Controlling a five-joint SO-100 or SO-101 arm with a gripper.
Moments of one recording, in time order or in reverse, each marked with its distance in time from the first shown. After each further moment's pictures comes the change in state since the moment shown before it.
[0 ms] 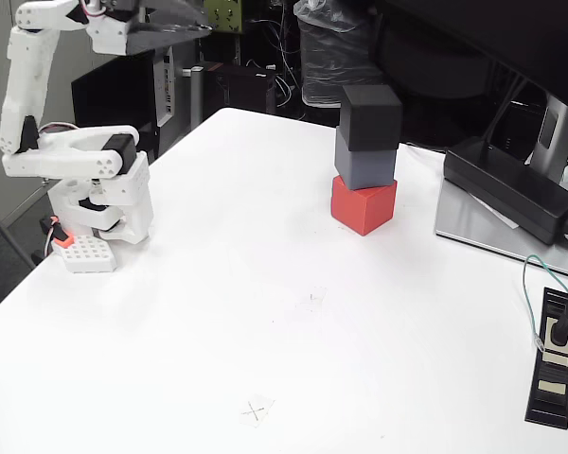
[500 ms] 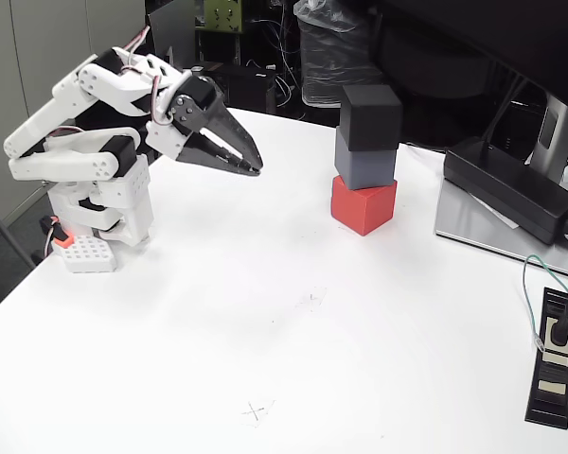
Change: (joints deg) arm 5.2 4.8 40.8 -14.5 0.0
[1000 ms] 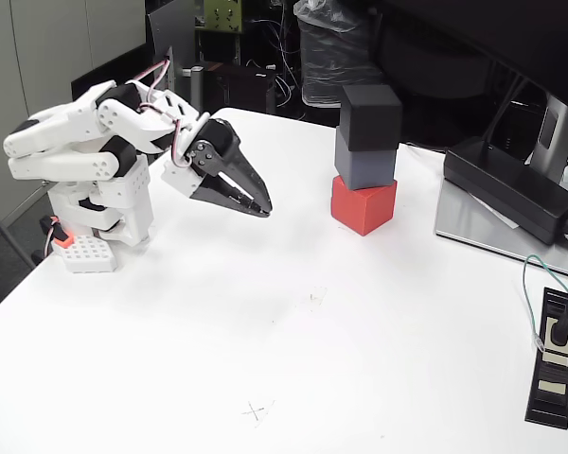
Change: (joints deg) arm 0.0 -0.4 12.7 -10.6 0.0
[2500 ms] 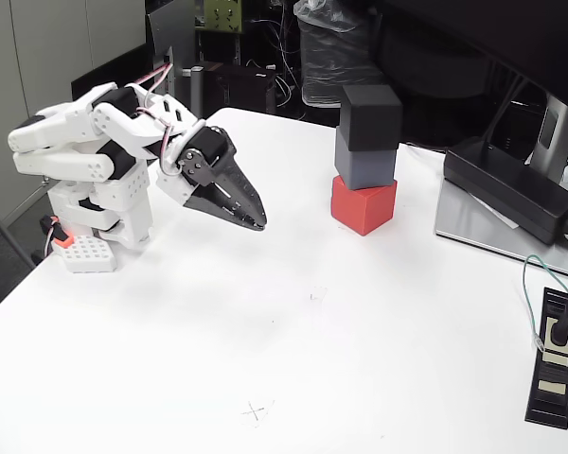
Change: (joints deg) arm 6.9 0.2 0.2 -0.8 0.0
